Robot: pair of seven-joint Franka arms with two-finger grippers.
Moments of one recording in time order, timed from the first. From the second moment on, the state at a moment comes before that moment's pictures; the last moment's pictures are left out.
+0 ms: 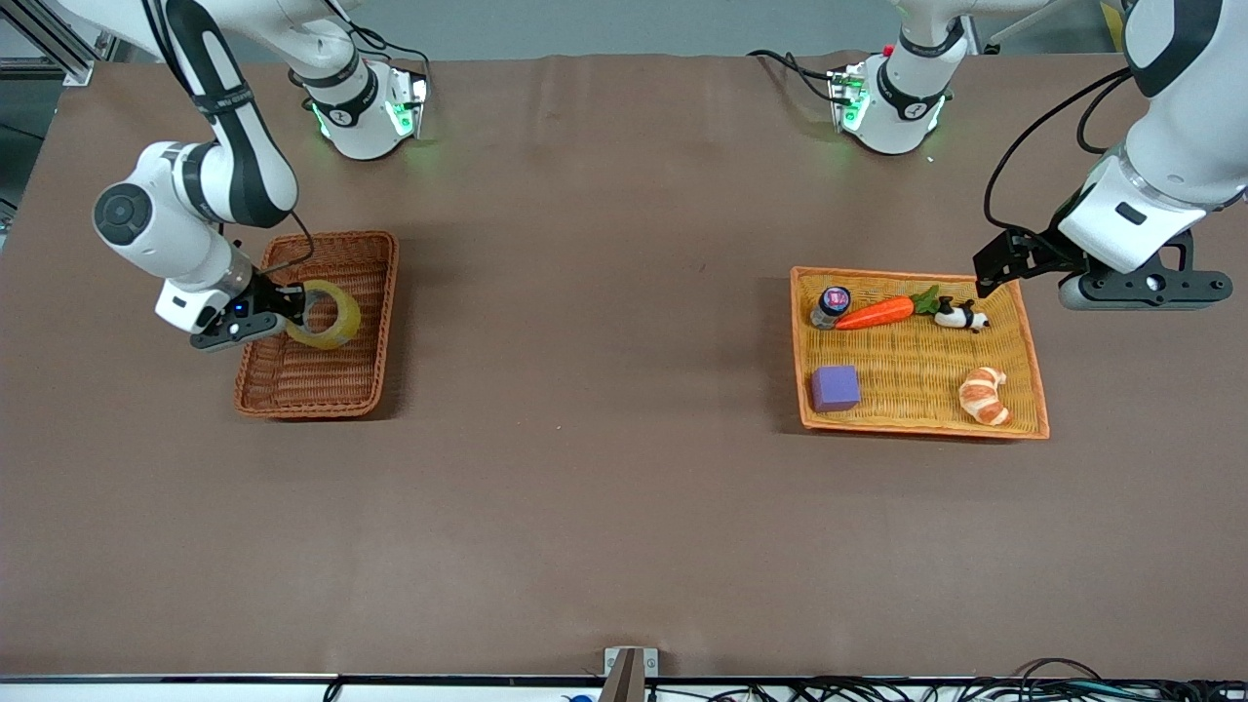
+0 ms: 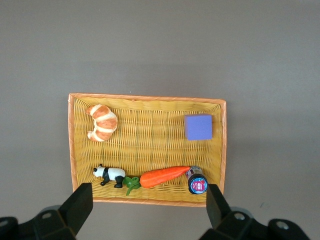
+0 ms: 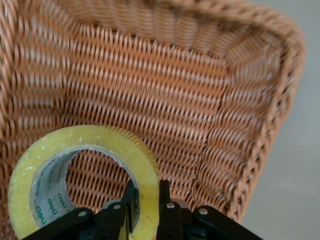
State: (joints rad) left arm -0.07 -0.03 -0.10 -1.74 0.00 1.77 -0.14; right arm 0.24 0.06 -0.33 -2.52 0.04 2.53 -0.42
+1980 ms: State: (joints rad) left arm -0.06 0.01 -0.09 -1.69 0.00 1.77 -0.14; right arm 0.17 0.03 -0.24 -1.50 0.02 1.54 -0.10
